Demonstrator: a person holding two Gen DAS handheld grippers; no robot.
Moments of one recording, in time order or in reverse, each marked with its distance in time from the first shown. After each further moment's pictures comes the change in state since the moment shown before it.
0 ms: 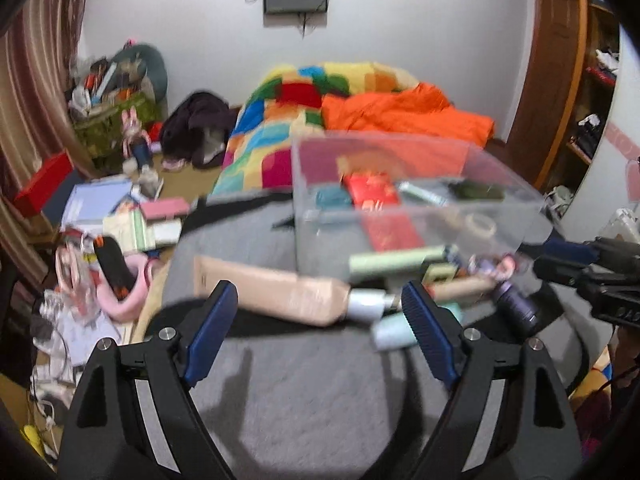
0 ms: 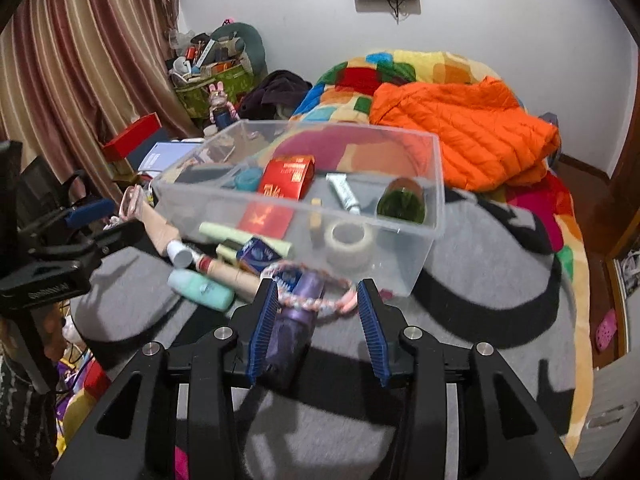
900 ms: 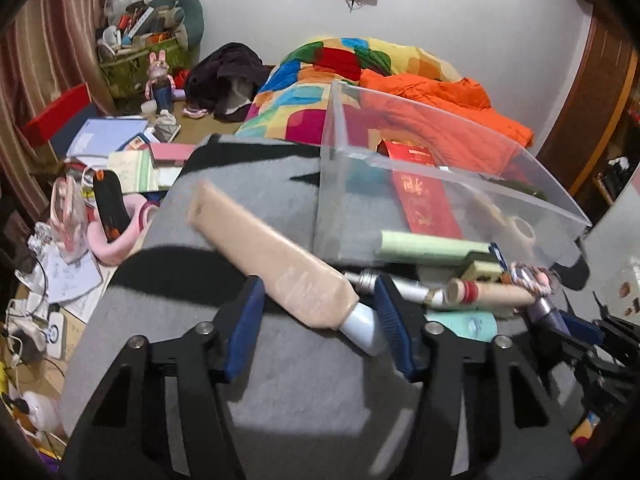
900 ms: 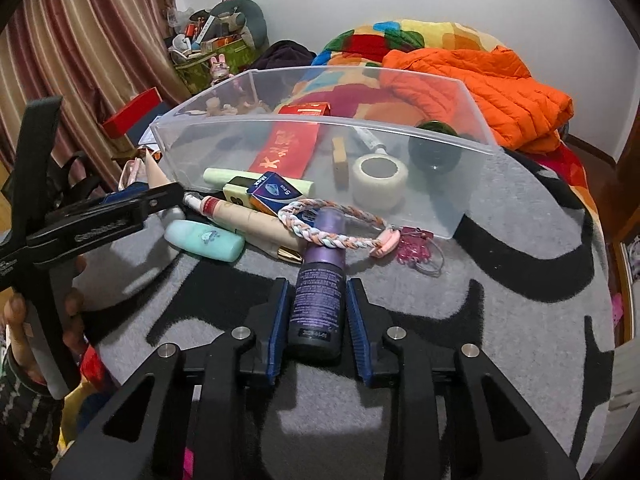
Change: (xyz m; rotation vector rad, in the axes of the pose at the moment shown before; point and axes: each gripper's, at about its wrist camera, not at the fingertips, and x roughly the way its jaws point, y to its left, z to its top) left arm 0.035 0.014 -0.017 -0.195 0.069 0.027; right arm 0.026 0.013 -0.030 0.002 0.072 0.005
